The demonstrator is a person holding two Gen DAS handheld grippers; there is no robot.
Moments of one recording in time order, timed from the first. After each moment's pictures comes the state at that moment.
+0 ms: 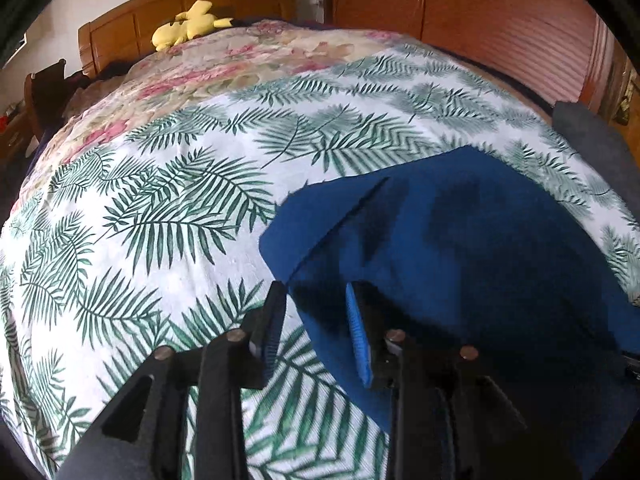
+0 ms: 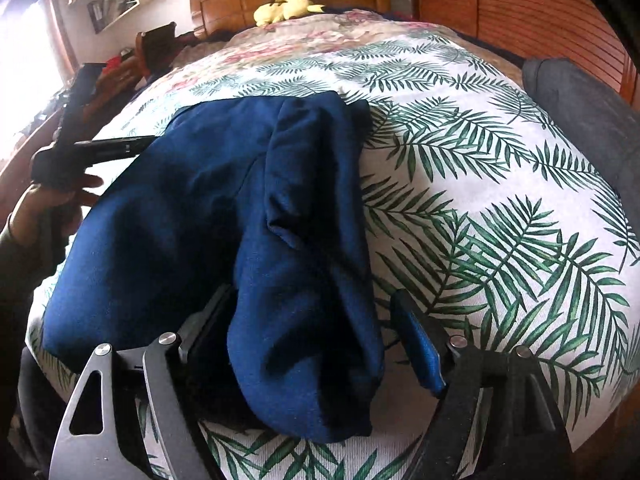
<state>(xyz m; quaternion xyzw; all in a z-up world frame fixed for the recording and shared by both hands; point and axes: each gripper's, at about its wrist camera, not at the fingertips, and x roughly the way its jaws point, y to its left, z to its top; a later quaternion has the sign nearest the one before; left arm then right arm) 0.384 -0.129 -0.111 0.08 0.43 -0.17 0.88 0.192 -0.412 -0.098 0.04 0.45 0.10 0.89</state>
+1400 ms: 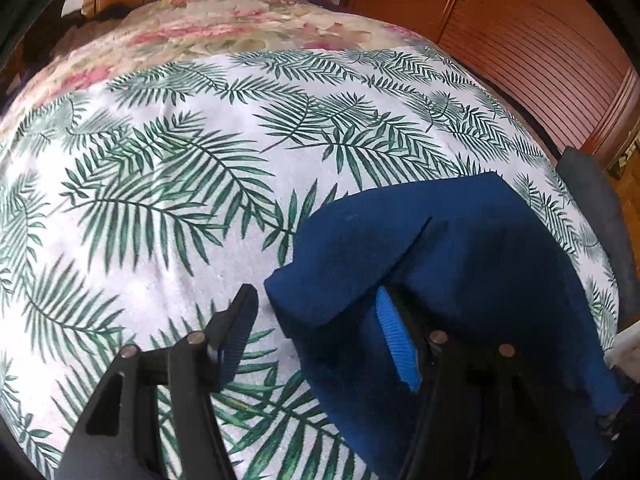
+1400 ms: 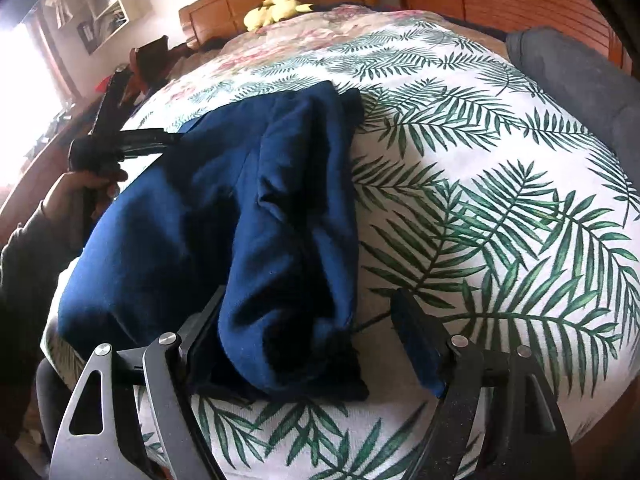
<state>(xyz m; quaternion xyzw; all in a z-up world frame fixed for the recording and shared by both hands) 0.431 -0.115 -0.128 -0.02 0.48 -0.20 0.85 0.174 -0.416 -0.097 0.09 0.45 0.10 0.88</state>
